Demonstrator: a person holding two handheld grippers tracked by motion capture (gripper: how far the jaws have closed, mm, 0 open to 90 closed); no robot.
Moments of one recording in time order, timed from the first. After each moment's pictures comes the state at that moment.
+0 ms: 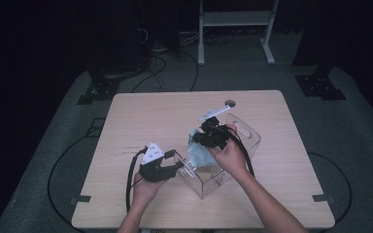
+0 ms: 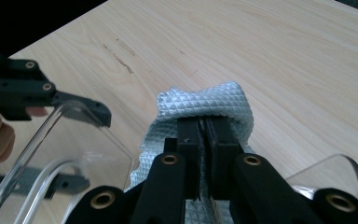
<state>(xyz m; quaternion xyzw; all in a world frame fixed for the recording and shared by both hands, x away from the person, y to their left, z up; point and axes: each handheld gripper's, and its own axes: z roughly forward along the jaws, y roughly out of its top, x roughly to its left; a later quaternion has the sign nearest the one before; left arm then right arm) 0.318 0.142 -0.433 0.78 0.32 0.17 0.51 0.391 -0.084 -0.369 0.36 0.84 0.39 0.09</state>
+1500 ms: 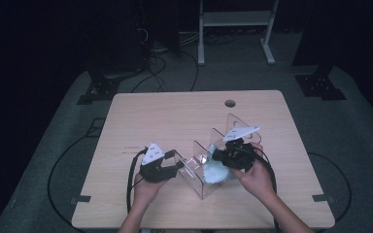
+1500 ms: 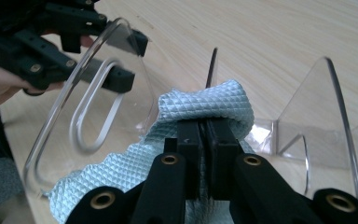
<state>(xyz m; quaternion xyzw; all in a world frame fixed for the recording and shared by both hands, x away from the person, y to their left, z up) 0.316 0.140 -0.433 0.78 0.32 0.17 0.51 0.324 -0.139 -0.368 0.34 0.85 0.40 0.10</state>
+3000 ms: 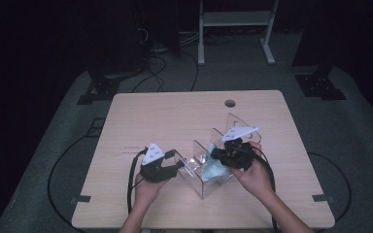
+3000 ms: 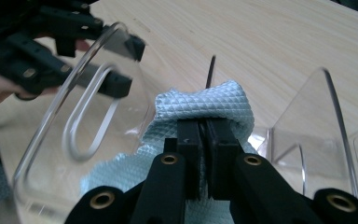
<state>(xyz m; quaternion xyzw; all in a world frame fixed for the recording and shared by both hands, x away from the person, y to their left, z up) 0.316 0.139 -0.434 0.77 0.33 0.17 0.51 0.318 -0.143 -0.369 0.33 0.84 0.41 0.11</state>
